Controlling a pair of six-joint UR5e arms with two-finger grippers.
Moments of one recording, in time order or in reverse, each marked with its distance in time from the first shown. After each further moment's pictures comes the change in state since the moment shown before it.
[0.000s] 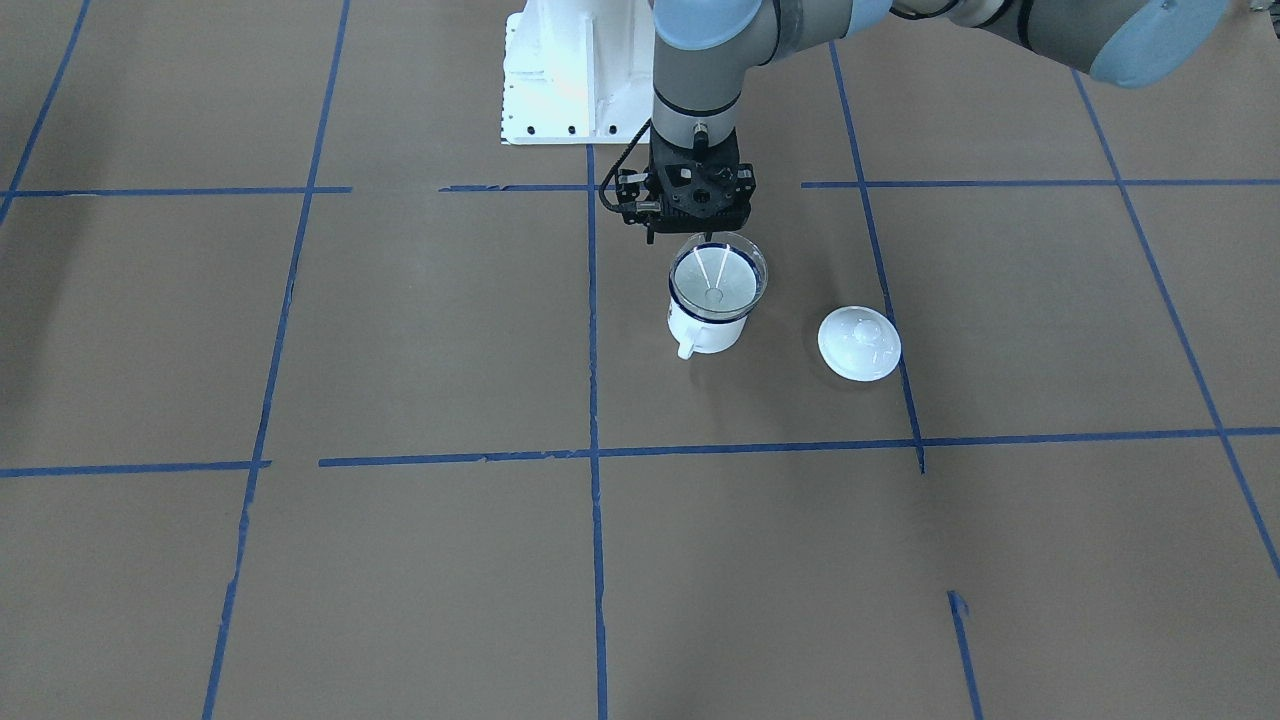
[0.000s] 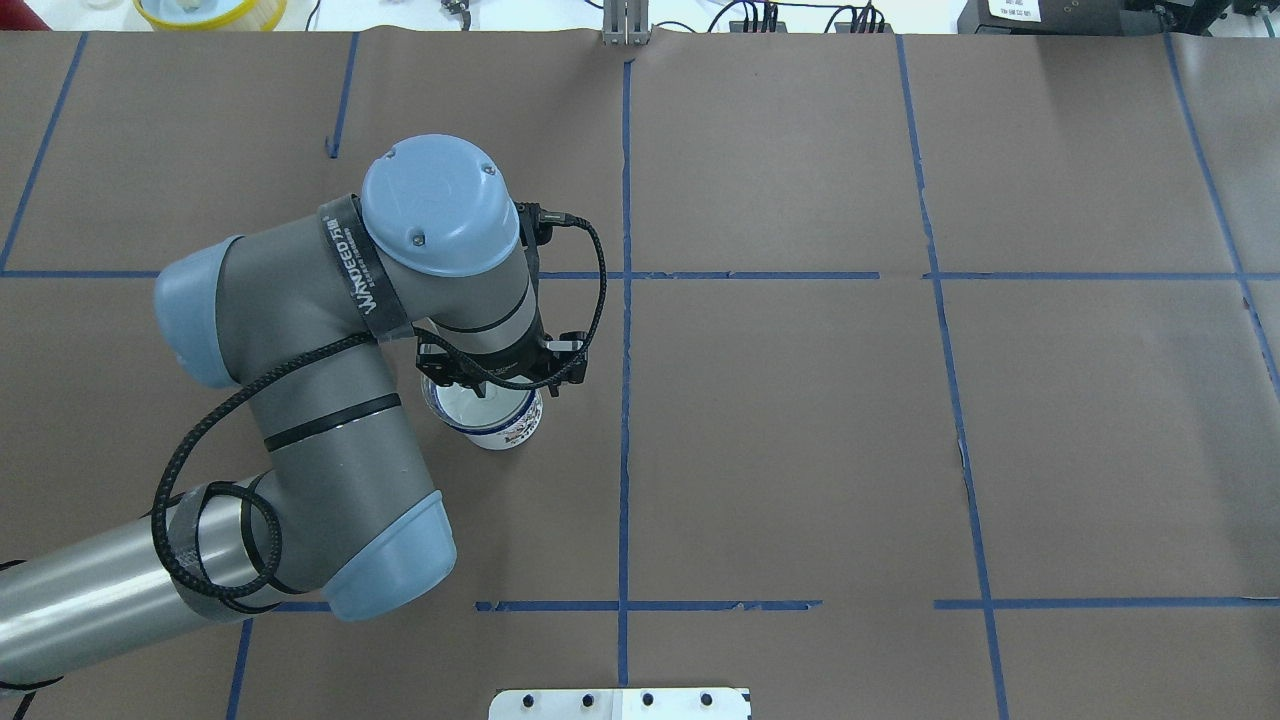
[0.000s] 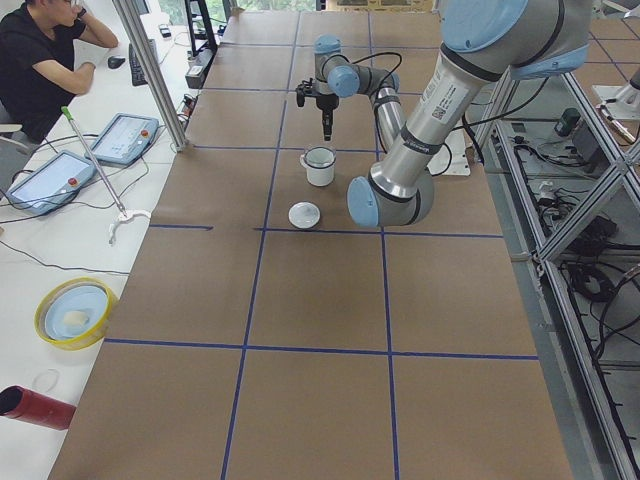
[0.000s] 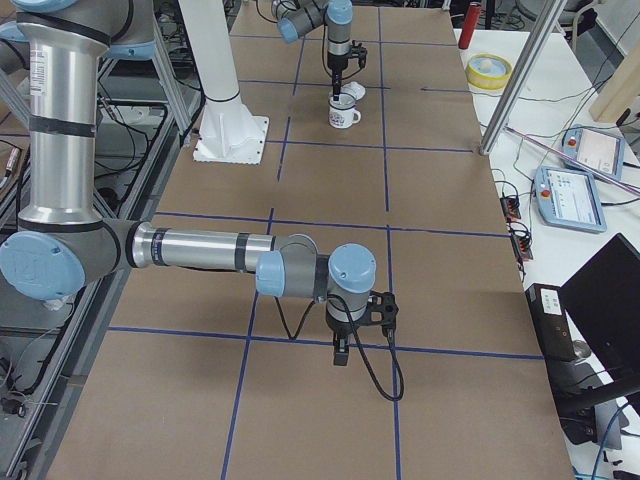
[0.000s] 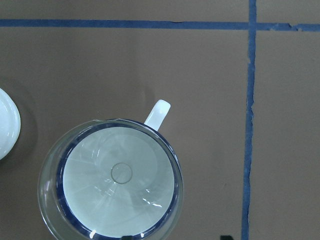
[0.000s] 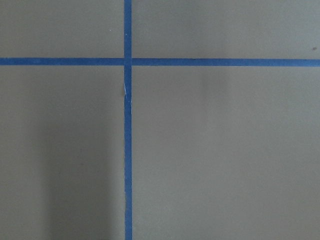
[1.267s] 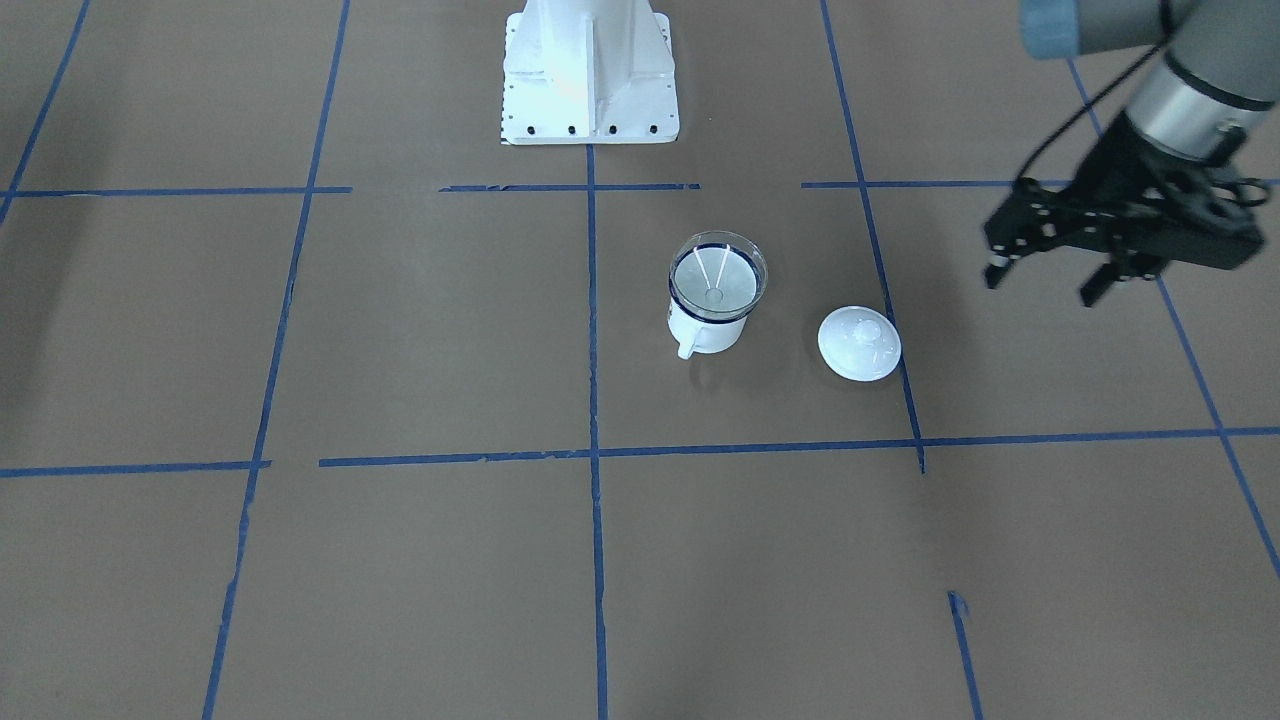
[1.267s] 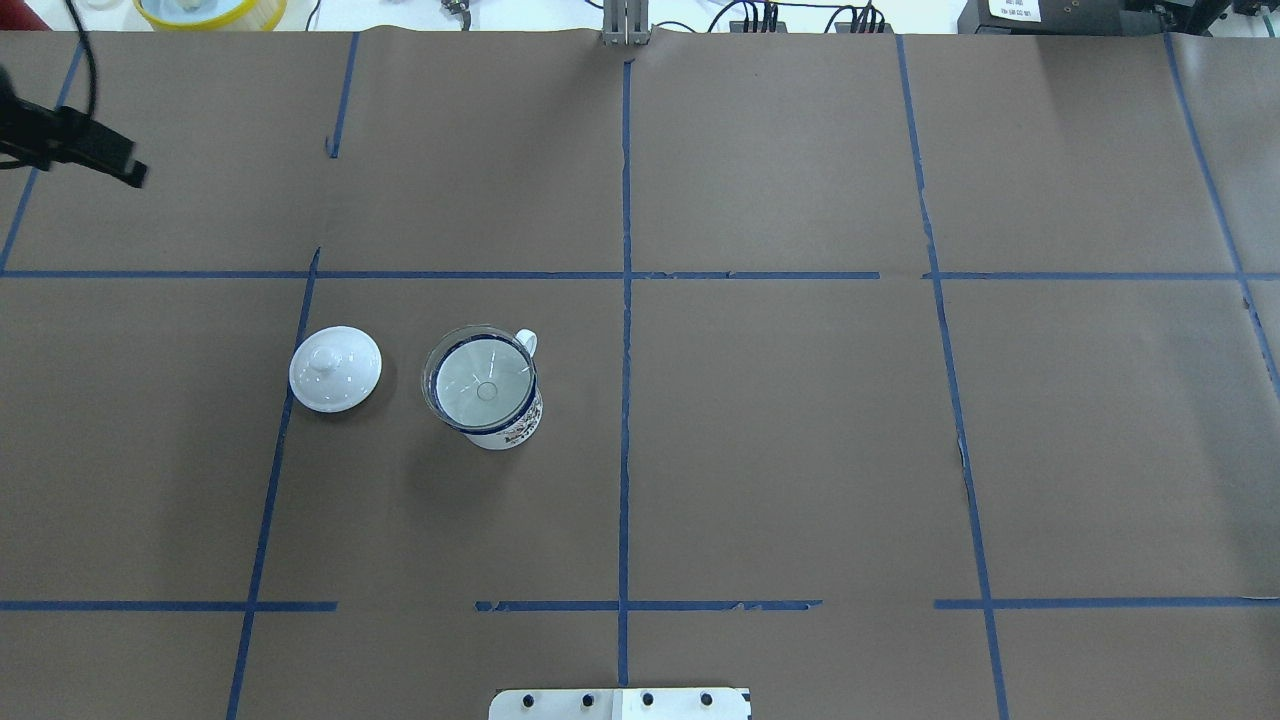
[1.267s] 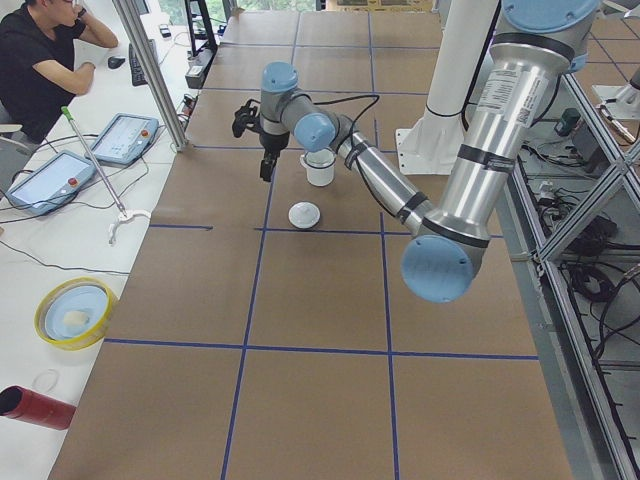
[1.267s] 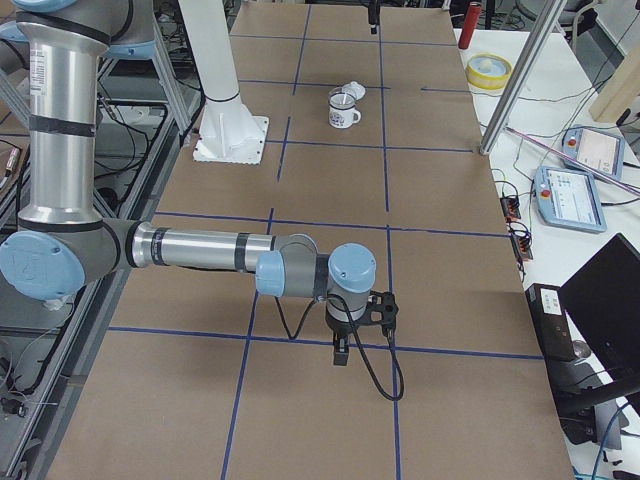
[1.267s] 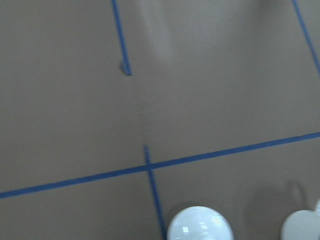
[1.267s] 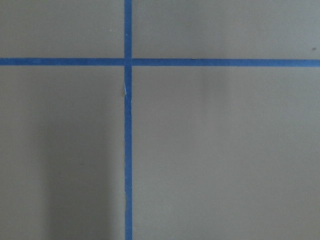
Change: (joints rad) left arm -0.697 0.516 -0.061 -0.321 -0.297 0.807; right arm 0.000 0.000 0.000 0.000 0.000 0.000
